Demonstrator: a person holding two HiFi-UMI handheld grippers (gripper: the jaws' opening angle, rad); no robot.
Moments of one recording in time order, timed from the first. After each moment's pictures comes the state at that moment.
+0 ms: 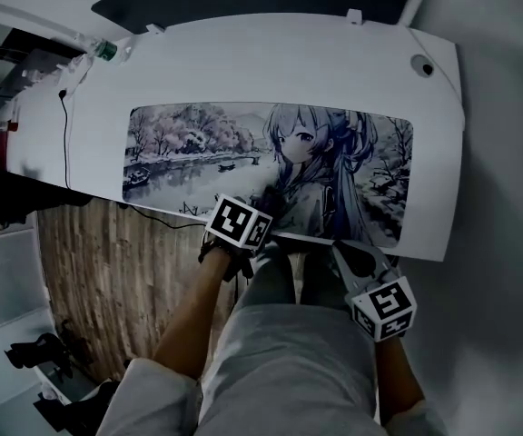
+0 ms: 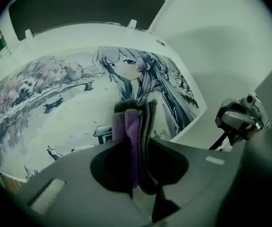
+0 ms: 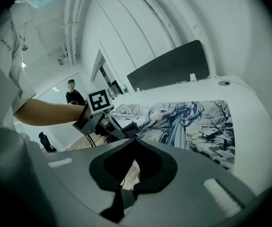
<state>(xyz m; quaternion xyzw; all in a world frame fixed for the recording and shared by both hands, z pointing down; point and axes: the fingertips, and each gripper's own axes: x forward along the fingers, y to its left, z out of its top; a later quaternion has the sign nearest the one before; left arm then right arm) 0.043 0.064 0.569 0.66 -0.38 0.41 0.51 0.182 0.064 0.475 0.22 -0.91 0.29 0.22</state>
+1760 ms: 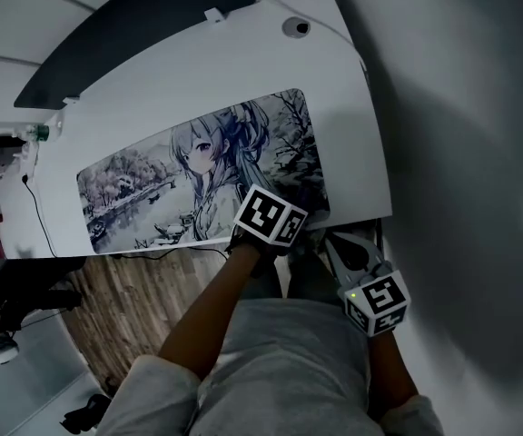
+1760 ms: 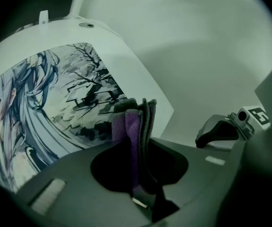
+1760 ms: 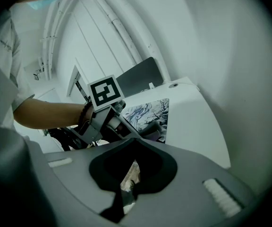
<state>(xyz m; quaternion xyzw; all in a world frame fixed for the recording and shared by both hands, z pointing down) 0.302 0.026 0.565 0.74 -0.20 0.43 0.47 0.333 0.064 0.486 0.36 -0.85 0.34 0.17</state>
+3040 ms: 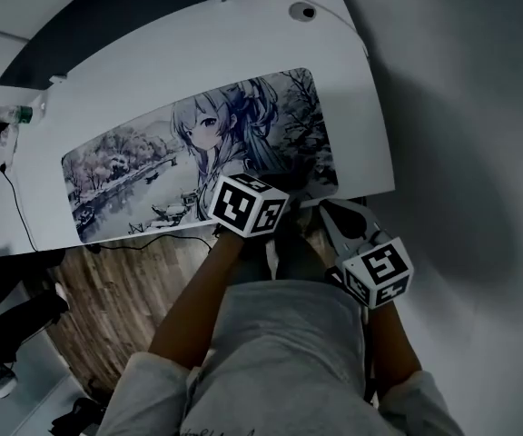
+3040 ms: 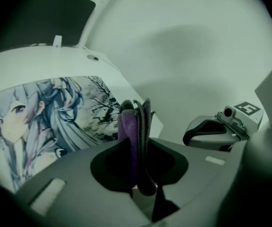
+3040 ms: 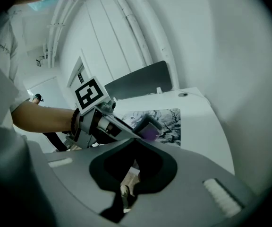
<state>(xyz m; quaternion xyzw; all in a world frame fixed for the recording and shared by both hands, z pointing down) 0.263 0.008 0.507 0.83 -0.22 0.30 0.42 0.288 0.049 0.452 0.37 -0.86 0.29 0.20</state>
